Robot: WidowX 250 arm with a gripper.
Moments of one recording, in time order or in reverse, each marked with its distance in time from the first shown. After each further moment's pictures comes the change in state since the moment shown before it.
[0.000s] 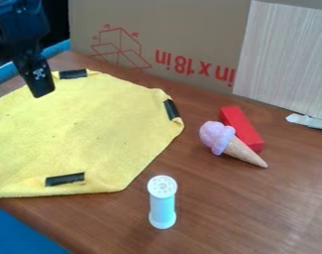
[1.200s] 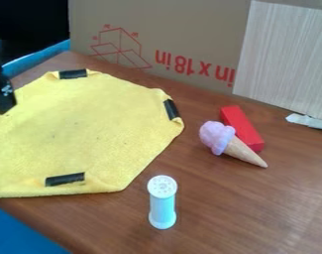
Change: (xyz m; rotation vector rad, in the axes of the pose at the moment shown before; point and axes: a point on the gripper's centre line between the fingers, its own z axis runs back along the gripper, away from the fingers) arm -0.061 0.040 -0.023 0.079 0.028 0.379
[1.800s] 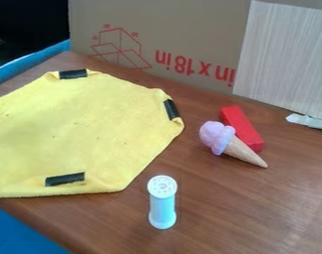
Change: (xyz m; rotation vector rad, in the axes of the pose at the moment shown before) arm -0.032 0.036 -0.022 0.088 -0.013 0.125
